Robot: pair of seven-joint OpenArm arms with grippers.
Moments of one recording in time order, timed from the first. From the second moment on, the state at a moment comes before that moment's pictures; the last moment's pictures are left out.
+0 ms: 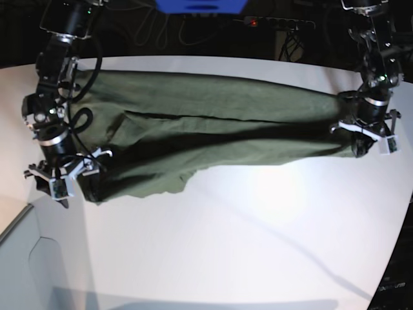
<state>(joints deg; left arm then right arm) 13.2 -10.8 -23.8 85.6 -18.5 -14.9 14.1 -2.6 1.7 22.8 90.9 -17.0 29.5 -6.6</state>
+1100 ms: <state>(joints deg) 14.5 -10.6 -23.8 85.2 -18.2 -14.9 14.0 21.4 6.5 6.1 44.6 -17.2 33.2 -6.4</state>
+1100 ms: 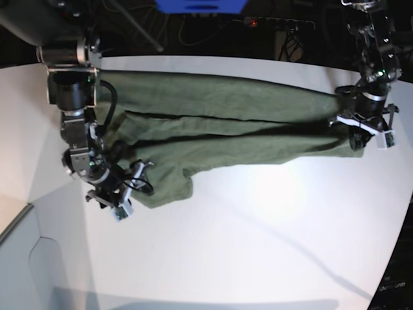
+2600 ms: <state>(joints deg) -9.3 -13.0 -23.3 68.6 -18.0 -14.9 14.3 13.0 5.7 8.9 70.6 -17.0 33.2 -11.0</state>
